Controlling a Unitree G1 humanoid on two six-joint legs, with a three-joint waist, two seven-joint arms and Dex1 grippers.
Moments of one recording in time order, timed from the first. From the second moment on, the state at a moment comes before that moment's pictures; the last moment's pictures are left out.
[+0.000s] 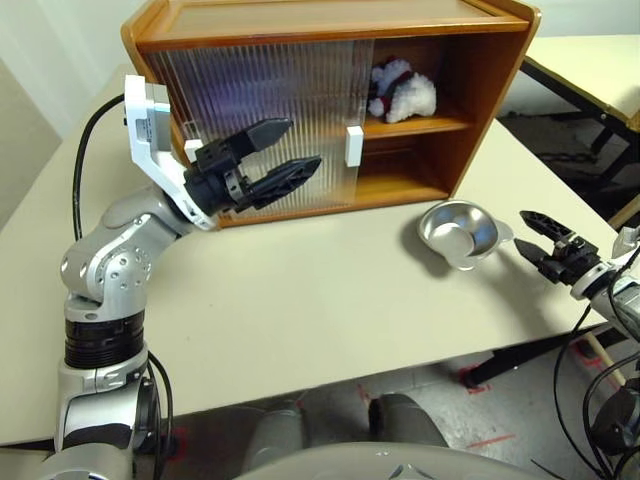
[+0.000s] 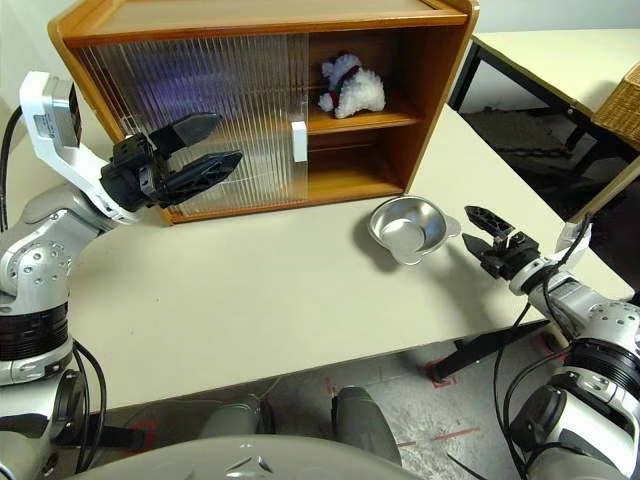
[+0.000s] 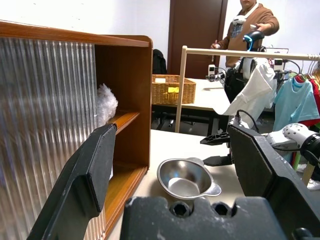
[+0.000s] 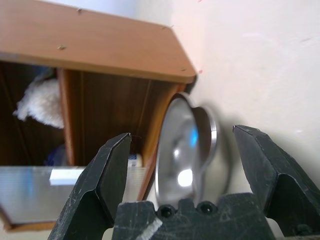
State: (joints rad) left arm -0.49 0.53 0.18 -0.28 -0.83 0.60 -0.81; right arm -0.38 -0.53 -0.81 0.60 1.00 1.08 0.42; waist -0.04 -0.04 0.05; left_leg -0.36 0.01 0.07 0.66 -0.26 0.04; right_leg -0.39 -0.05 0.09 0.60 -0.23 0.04
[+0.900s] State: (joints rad) left arm -0.47 0.53 0.18 -0.30 -0.83 0.60 -0.79; right arm -0.41 -0.53 -0.76 0.64 0.99 1.08 0.45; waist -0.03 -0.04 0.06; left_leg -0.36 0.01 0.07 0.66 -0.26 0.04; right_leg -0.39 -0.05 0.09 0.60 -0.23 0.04
